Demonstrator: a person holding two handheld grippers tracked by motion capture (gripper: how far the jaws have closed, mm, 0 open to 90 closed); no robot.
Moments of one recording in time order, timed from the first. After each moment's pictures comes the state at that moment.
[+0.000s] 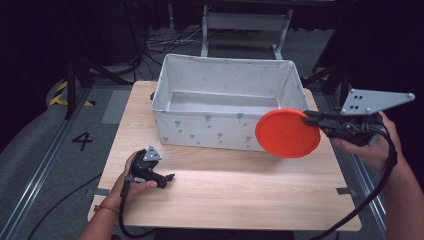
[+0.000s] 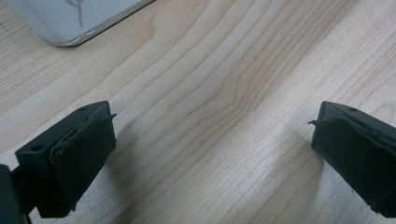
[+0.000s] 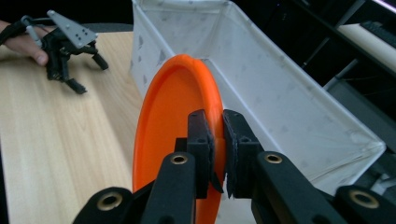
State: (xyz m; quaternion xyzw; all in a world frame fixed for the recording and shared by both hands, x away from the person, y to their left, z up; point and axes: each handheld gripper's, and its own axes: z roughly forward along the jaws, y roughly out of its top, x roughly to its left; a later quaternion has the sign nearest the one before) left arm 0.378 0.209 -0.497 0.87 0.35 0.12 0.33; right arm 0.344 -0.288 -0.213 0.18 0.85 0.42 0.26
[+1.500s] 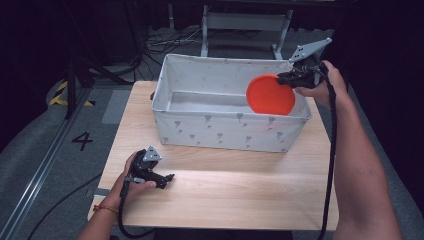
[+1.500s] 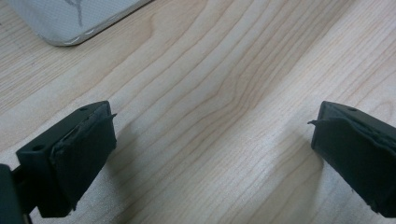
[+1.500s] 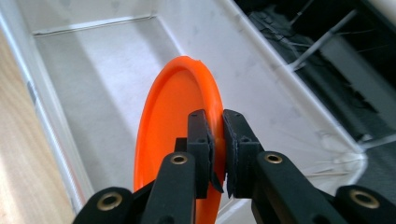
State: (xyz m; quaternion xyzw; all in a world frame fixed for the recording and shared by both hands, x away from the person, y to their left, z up) left arm 0.378 0.210 -0.497 0.87 0.35 0.11 0.33; right arm 0.515 -0.256 -0.243 0.22 0.89 0.32 0.24
